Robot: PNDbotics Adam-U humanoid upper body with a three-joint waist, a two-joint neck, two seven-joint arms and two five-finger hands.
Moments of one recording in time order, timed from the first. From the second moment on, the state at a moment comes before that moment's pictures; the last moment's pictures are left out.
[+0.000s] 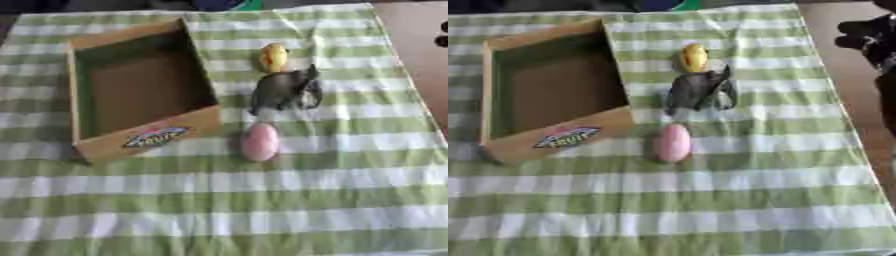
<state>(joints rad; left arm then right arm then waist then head) -0.15 0.16 0.47 -1.98 0.12 -0.35 0.02 -0.20 -0.41 -0.22 -1.98 -0.29 -0.20 0.14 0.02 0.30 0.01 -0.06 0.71</state>
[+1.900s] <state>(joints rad) -0.14 0.19 0.44 -1.98 0.13 -0.34 -0.01 -0.71 -0.95 0.18 -1.63 0.18 -0.48 0.31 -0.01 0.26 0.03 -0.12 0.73</state>
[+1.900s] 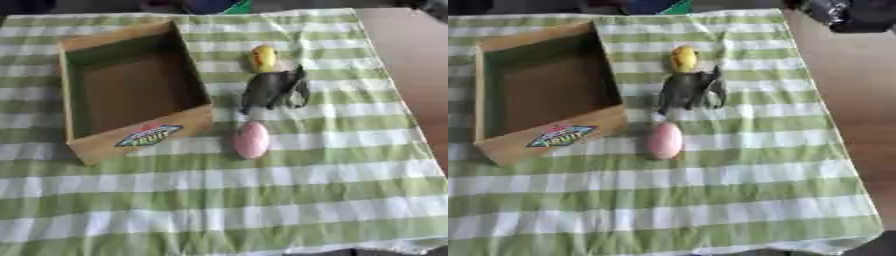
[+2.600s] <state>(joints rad) -0.13 0.20 0.43 -1.98 0.13 -0.33 -0.03 -0.90 -0.90 0.34 -1.33 0.35 -0.59 0.40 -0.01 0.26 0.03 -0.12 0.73</state>
